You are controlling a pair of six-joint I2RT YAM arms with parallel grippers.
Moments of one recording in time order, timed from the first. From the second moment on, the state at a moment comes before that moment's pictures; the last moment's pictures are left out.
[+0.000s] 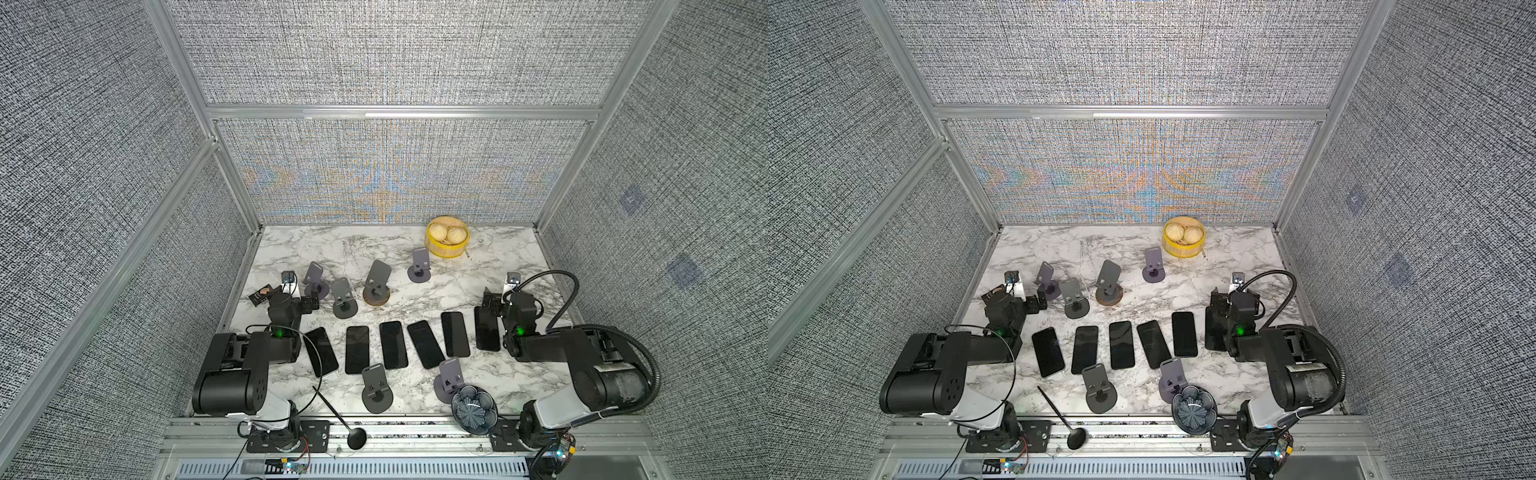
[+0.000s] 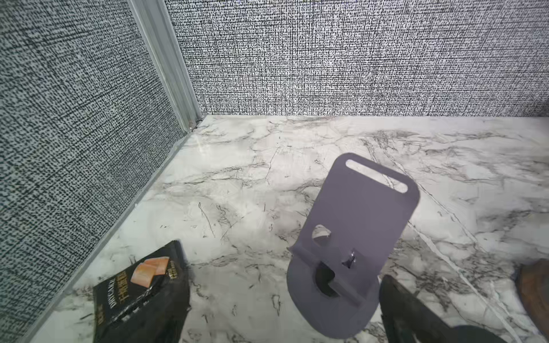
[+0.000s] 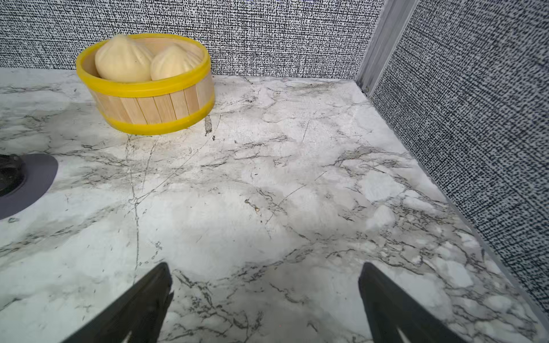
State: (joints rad) left arm -0.01 1.53 0.34 0.89 -0.06 0.02; right arm 0.08 1.55 0.36 0.83 0.23 0.00
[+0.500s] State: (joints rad) left arm -0.01 1.53 0.35 0.87 -0.06 0.01; right arm 0.08 1.55 0.36 0.83 0.23 0.00
